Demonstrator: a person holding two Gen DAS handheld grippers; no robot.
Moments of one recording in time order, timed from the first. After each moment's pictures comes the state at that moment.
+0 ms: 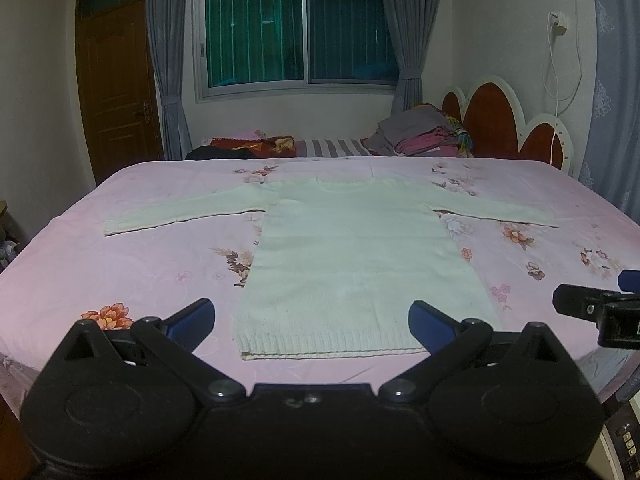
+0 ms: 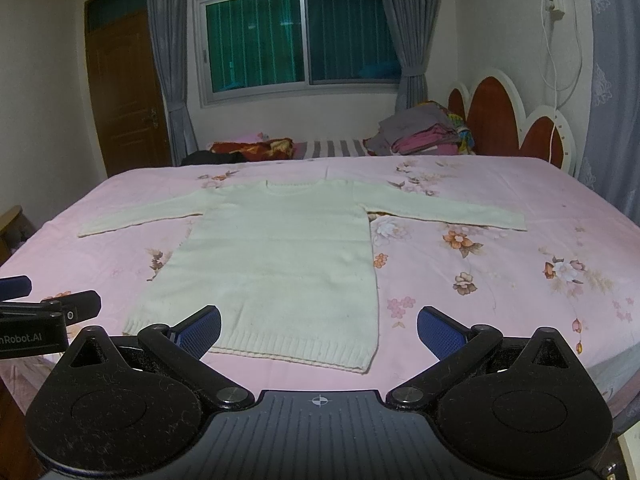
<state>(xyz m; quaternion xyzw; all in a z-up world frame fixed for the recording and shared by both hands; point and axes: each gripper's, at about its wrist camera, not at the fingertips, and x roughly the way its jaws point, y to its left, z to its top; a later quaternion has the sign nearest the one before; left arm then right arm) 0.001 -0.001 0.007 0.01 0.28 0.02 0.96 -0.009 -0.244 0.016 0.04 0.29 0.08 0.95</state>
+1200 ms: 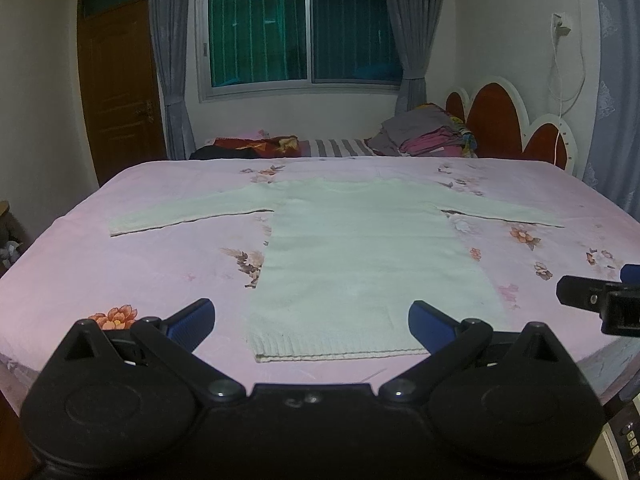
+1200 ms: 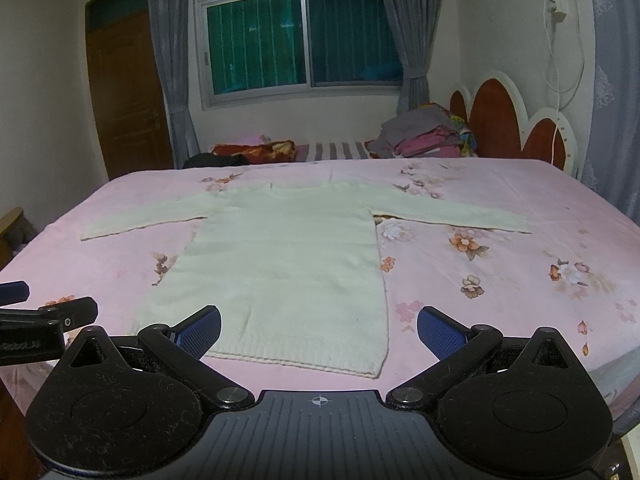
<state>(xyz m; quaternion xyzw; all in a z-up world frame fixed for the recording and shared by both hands) 0.005 0.005 0.003 0.02 0.28 0.02 0.96 0.001 -0.233 0.017 0.04 0.28 0.08 0.95</state>
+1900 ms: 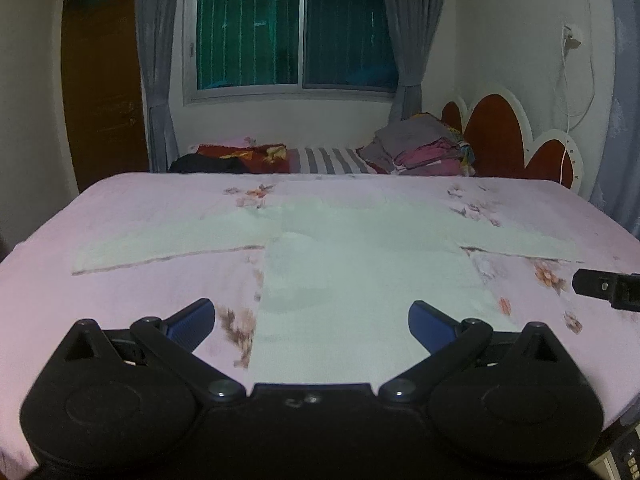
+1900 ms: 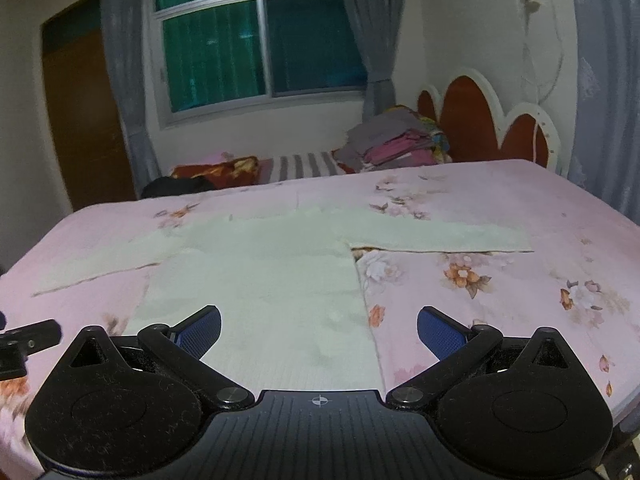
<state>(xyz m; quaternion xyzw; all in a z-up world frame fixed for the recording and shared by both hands) 0.130 0.041 0.006 0.00 0.27 -0.01 0.96 0.124 -0.234 0.013 0.07 0.27 0.02 0.96</state>
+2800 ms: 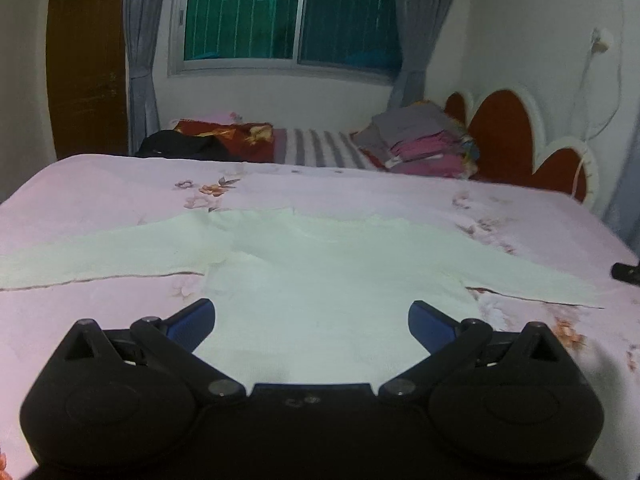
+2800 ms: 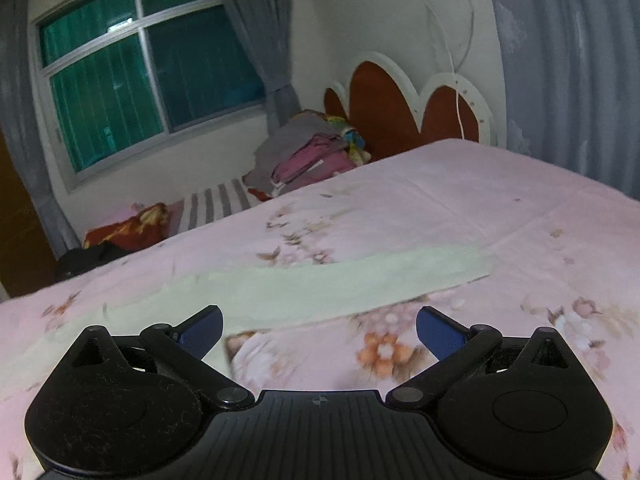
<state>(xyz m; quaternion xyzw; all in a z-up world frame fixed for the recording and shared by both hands) 0.293 -0.009 -0.022 -0.03 0.31 -0.01 0.95 0.297 -0.397 -0.019 0.17 0.25 -0.09 0.95</state>
